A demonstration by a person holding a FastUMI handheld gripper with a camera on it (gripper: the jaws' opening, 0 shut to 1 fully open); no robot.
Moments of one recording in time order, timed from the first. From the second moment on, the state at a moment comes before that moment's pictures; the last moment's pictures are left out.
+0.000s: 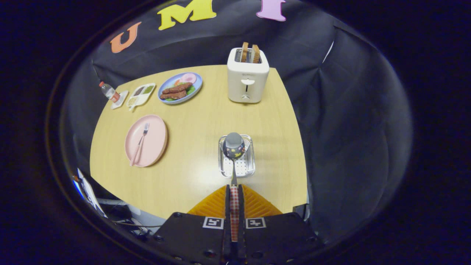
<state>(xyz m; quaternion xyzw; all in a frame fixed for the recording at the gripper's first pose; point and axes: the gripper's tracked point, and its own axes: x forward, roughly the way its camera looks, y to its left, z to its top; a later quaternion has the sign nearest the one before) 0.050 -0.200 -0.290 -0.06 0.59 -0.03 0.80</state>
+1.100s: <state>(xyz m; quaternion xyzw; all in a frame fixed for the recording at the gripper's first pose) 0.103 -0.199 -0.357 -0.07 0.73 -0.04 0.68</state>
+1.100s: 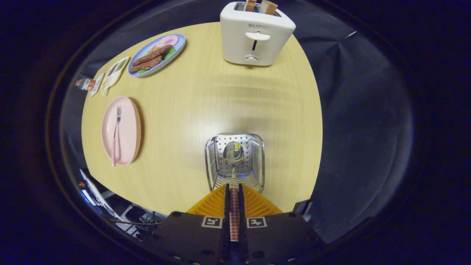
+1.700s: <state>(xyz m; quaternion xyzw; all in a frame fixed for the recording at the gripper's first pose) 0.117 -0.155 -0.341 -0.05 0.66 -0.03 0.75</state>
